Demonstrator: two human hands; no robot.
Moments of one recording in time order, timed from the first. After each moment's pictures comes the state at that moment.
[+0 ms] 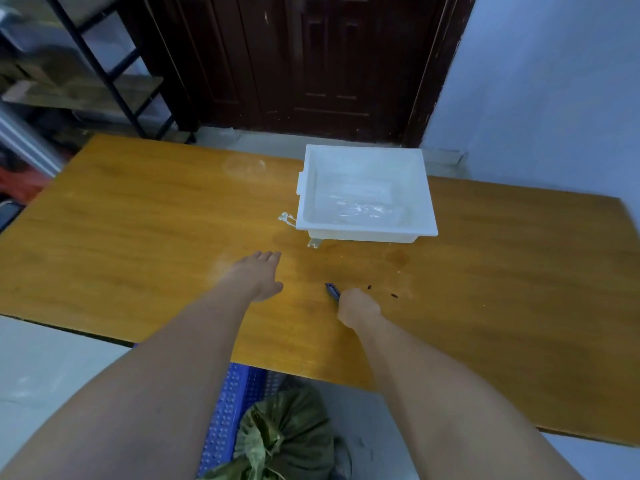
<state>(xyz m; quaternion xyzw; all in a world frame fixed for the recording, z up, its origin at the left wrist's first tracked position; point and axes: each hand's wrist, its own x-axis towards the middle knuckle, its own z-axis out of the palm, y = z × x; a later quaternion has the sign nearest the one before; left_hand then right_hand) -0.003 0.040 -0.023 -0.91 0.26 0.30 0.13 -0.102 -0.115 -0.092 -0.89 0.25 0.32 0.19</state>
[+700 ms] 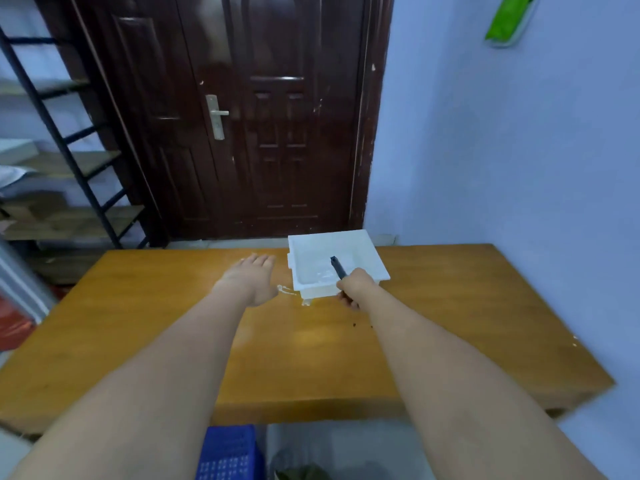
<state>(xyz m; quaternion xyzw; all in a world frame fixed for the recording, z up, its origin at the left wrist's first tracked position) -0.054 0.118 0.154 -0.92 0.37 0.10 0.09 -0.153 -0.054 0.118 -0.74 0.42 0.01 0.52</state>
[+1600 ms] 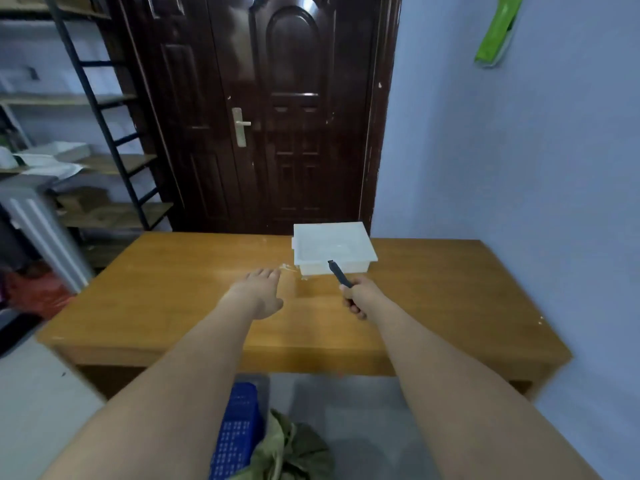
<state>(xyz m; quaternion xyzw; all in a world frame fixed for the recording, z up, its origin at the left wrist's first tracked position) -0.230 0.176 0.164 -0.93 0.33 0.11 0.08 -0.321 -0.009 0.123 -0.74 0.34 0.01 0.57</state>
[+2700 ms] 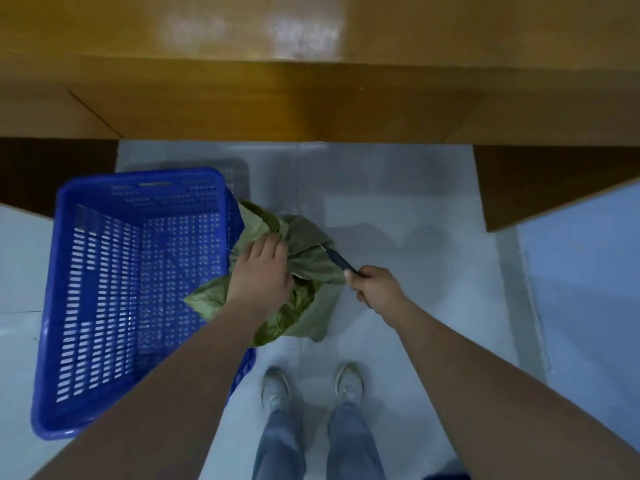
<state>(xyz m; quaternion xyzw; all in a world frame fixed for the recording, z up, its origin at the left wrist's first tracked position) -0.289 0.212 -0.336 -0.90 0.39 0.20 0.02 -0.405 0.049 -0.372 -0.68 0.46 0.20 0.53</state>
